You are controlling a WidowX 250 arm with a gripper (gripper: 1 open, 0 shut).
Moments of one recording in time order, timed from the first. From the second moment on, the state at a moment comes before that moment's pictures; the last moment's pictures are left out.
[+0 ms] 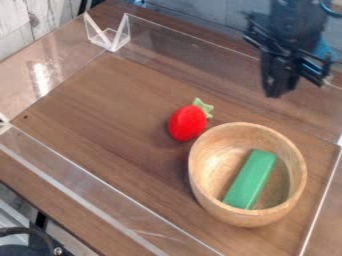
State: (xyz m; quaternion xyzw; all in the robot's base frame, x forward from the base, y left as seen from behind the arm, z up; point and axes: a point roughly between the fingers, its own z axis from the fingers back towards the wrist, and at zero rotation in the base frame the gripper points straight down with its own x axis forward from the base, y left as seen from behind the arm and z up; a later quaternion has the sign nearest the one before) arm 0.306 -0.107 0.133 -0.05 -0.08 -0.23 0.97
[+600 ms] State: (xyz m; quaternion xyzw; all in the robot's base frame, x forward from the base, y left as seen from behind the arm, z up) arm 0.337 -0.147 0.133 -0.04 -0.08 -0.24 0.97
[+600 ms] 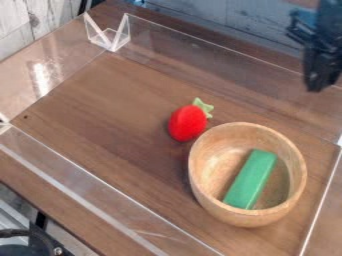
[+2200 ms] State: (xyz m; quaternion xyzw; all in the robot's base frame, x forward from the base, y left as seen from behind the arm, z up) arm 0.364 -0.103 0.101 -0.03 -0.06 -0.14 0.99
